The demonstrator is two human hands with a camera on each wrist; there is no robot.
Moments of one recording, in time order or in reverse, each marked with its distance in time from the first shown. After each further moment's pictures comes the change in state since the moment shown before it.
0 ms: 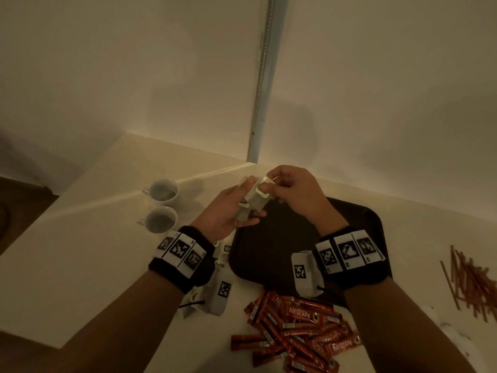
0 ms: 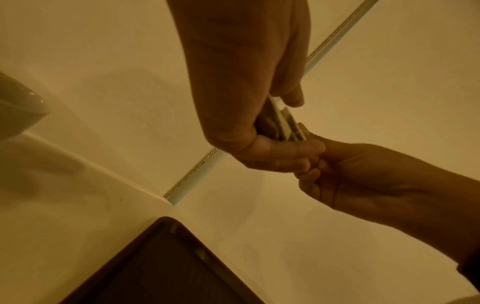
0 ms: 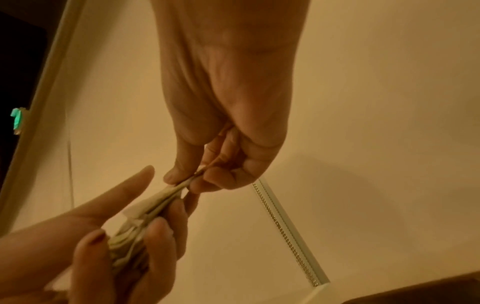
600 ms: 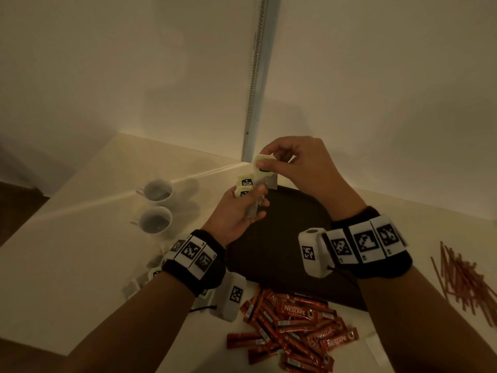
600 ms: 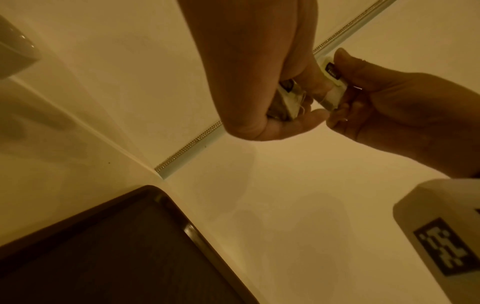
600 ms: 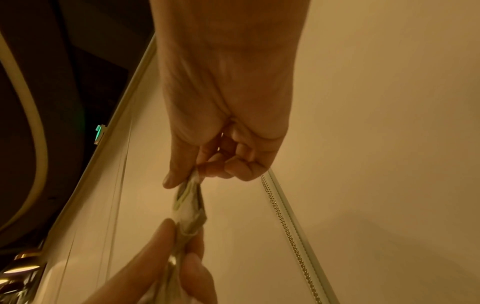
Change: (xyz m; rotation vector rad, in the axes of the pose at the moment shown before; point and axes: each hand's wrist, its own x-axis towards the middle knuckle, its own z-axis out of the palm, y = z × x) left_hand 0.007 -0.013 0.021 -0.329 -0.042 0.129; right_hand -0.001 -0.055 -0.023 -0.264 0.085 -0.333
